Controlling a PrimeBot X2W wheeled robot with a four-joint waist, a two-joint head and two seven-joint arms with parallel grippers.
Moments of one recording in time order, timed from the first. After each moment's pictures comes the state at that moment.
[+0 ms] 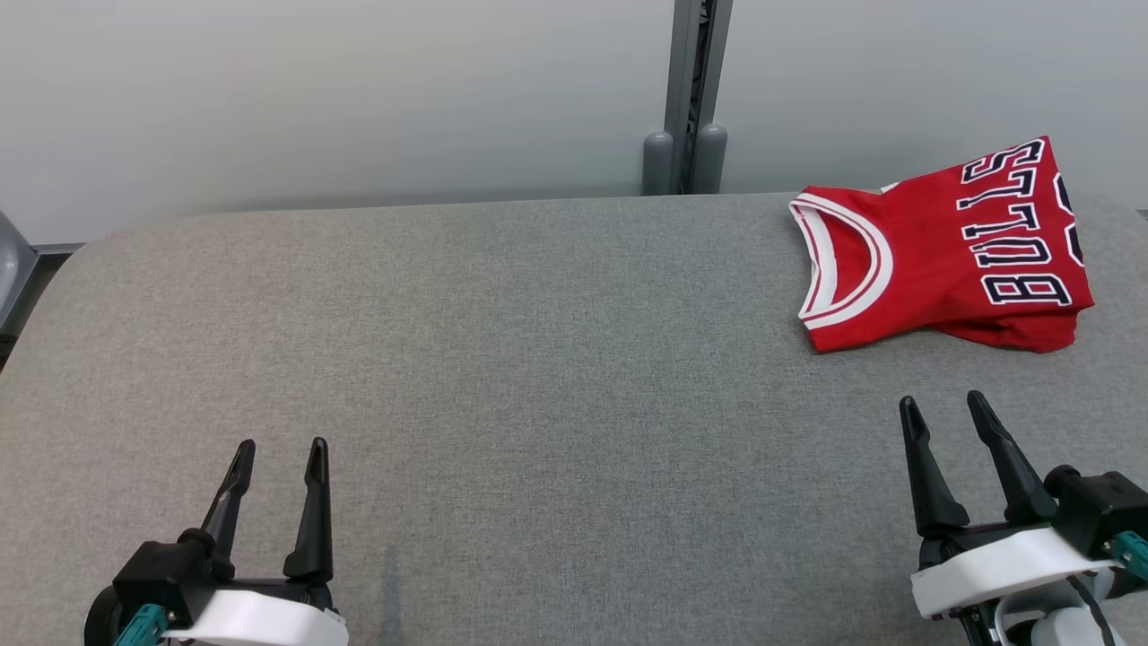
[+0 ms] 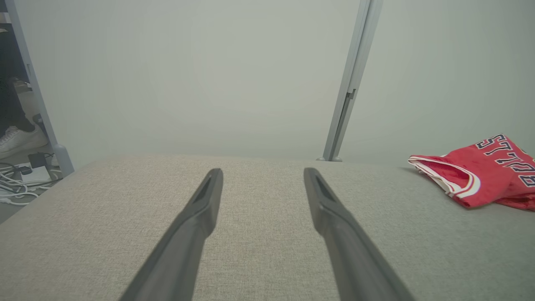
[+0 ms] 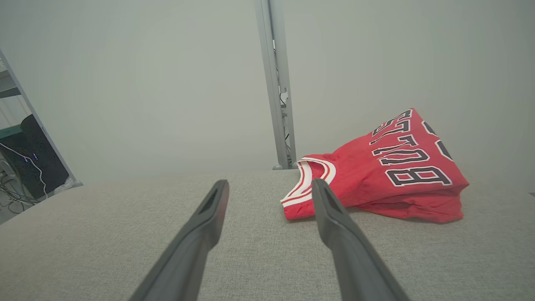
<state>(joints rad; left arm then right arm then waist) 0.02 0.13 -0.07 0.16 -0.31 -0.02 -0.26 -0.10 -0.12 0.08 0.24 0.31 0.13 -0.26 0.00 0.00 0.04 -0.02</state>
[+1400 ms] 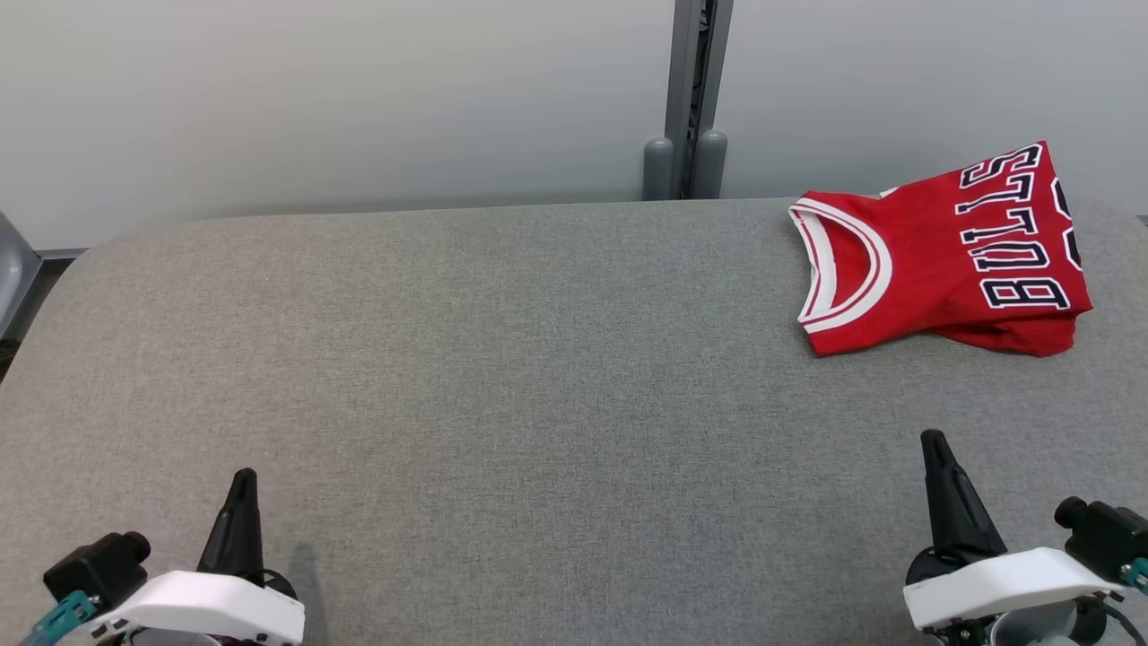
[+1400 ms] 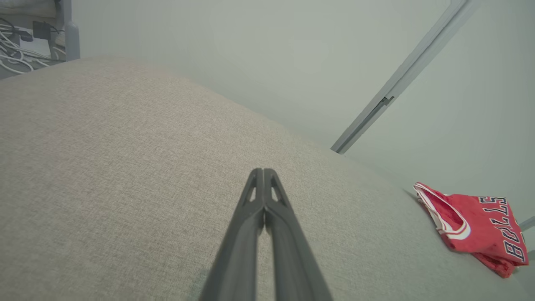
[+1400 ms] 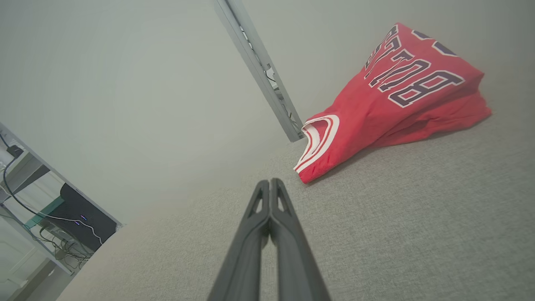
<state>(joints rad) -0.02 0.08 0.06 0.28 -0.60 -0.06 -0.08 -0.07 -0.09 0.11 0.30 0.64 0.13 -0.24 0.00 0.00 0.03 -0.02</state>
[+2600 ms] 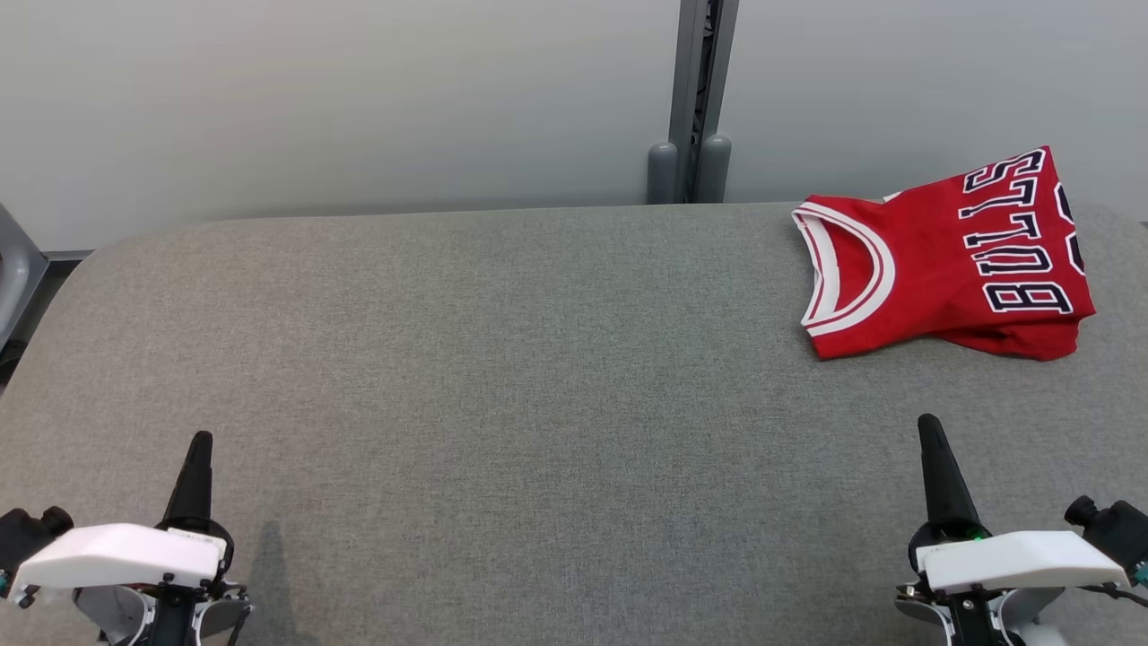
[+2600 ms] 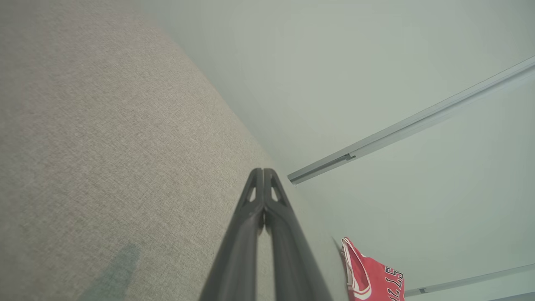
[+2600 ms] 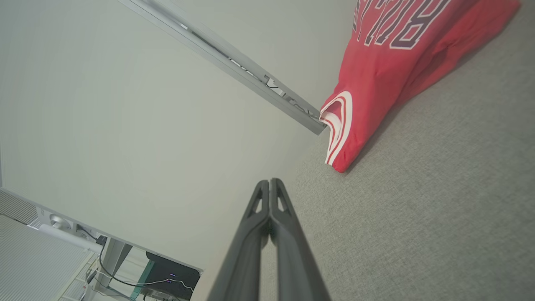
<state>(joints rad) -0.13 0.08 0.22 0.34 -1.04 -0.09 0.14 -0.11 -0.07 0.14 0.29 1.11 0.13 -0.22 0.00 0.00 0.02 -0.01</state>
